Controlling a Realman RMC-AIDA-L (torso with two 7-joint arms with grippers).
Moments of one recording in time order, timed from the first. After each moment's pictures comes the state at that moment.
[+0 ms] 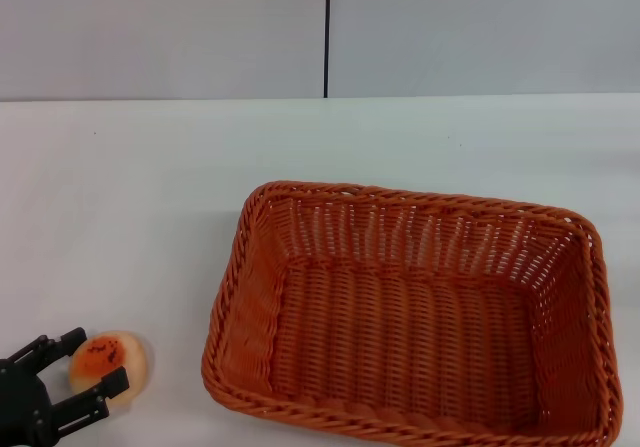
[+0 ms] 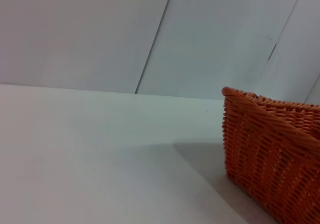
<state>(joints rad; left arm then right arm) -0.12 -2.03 0.08 0.37 2.33 1.70 -0.94 0.38 2.04 -0.16 -0.32 -1.24 -1.40 1.01</state>
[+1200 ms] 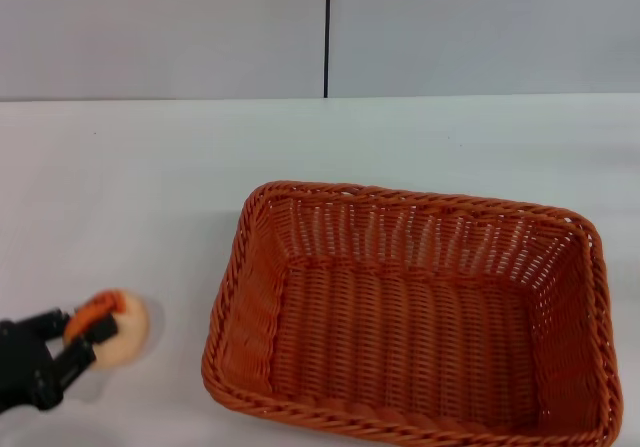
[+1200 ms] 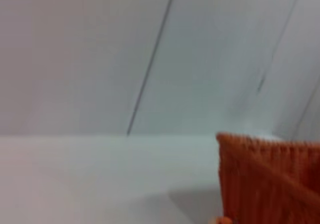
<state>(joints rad) -0.17 -2.03 0.05 0.37 2.28 1.75 -0.93 0.39 2.04 -0.16 -0.32 -1.24 -1.40 0.99</state>
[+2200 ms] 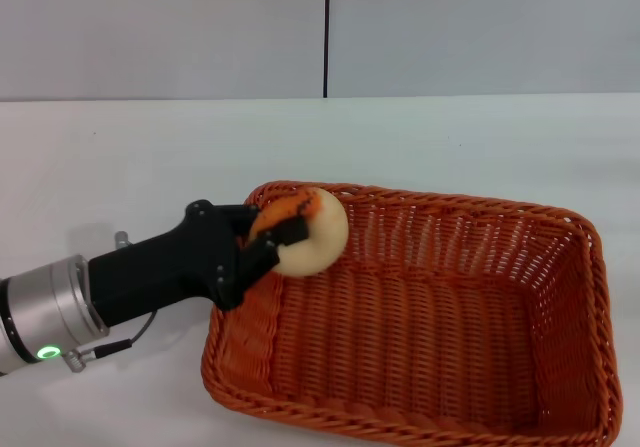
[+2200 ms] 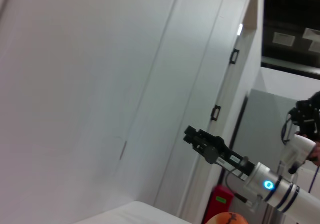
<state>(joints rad) -0.48 -2.06 0.17 0.17 2.18 1.77 -0.94 0.36 2.05 -0.17 -0.28 -1.24 -1.41 0.99</state>
